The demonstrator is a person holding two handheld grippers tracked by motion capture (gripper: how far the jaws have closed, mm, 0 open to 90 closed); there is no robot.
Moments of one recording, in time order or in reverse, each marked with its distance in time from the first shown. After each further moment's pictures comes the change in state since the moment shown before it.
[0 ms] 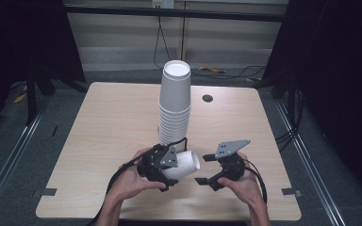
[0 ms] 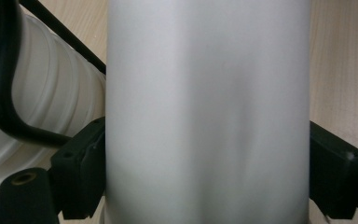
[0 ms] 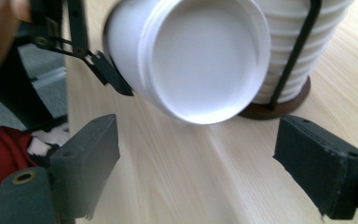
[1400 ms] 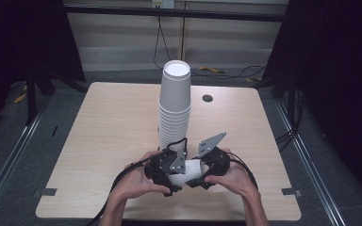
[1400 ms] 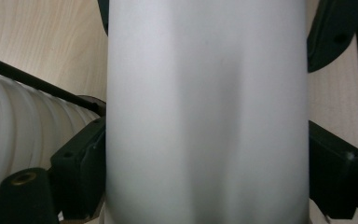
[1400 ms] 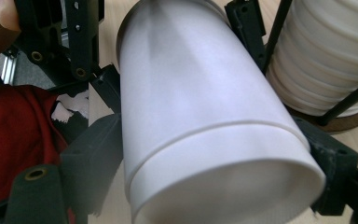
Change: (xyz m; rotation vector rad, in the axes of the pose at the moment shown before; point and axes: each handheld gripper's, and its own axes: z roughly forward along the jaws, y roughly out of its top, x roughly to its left) left arm -0.009 0.013 0.013 0.045 -0.085 0.093; right arm -0.003 0.027 0.032 0.180 0.158 -0.092
